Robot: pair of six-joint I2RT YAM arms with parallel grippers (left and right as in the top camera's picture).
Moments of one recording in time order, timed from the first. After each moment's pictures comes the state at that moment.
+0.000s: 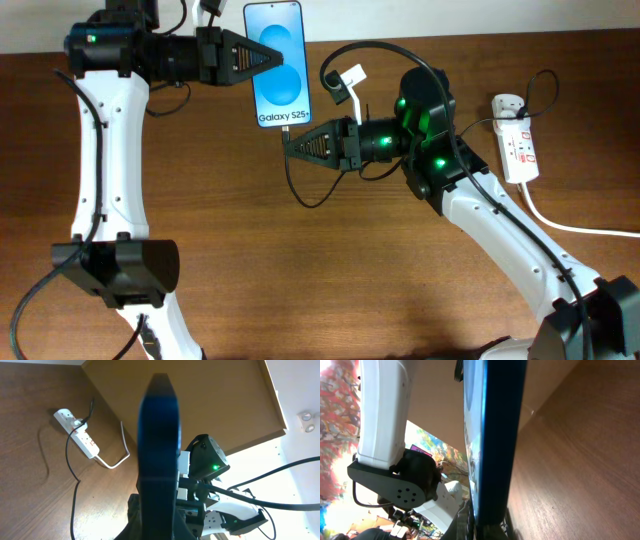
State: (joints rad) left arm -0.02 2.06 2.35 -1.32 1.46 0.06; right arm 0.41 1.57 1.21 0.21 -1.20 0.81
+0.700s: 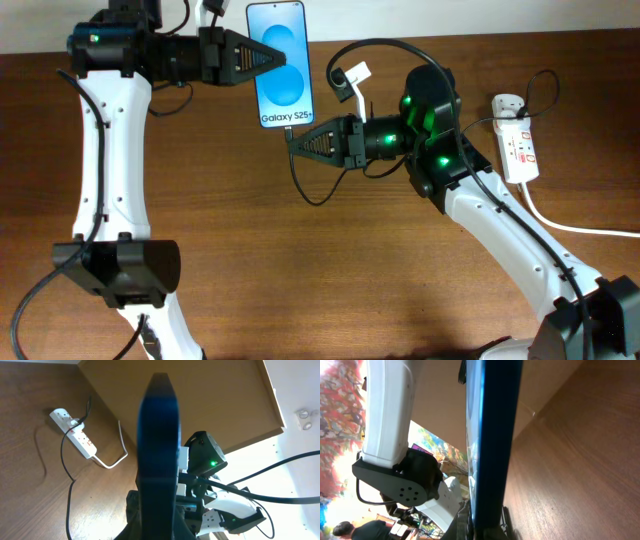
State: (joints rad) left arm -0.03 2.06 2.35 -1.32 1.47 0.06; right arm 0.38 1.57 1.21 0.23 -1.22 0.82
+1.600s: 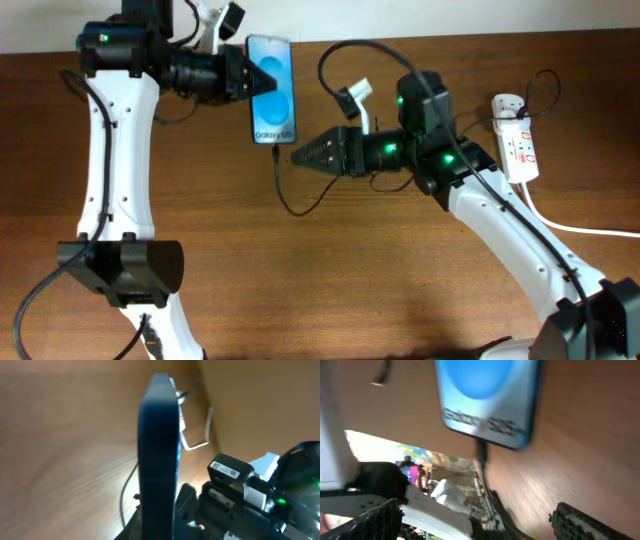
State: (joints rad) left arm -0.05 2.06 2.35 -1.45 0.91 -0.02; right arm 0.37 1.57 1.23 -0.24 -1.10 0.66
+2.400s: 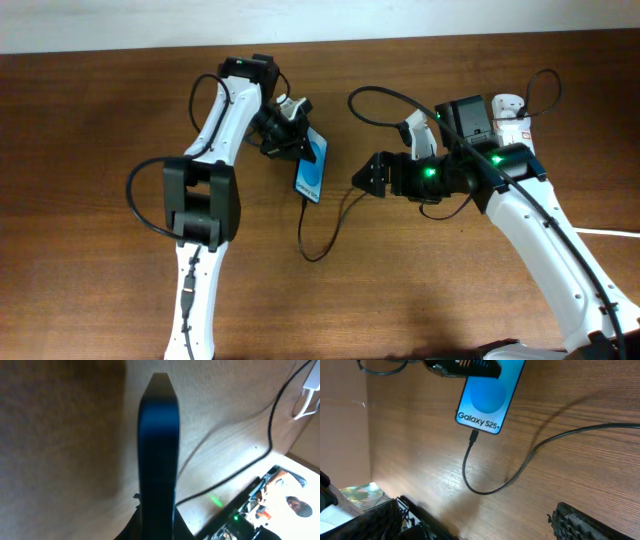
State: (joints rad) left arm -0.25 2.59 2.35 -1.46 0.68 -0.03; right arm 0.23 1.46 1.23 -0.86 -0.62 0.36
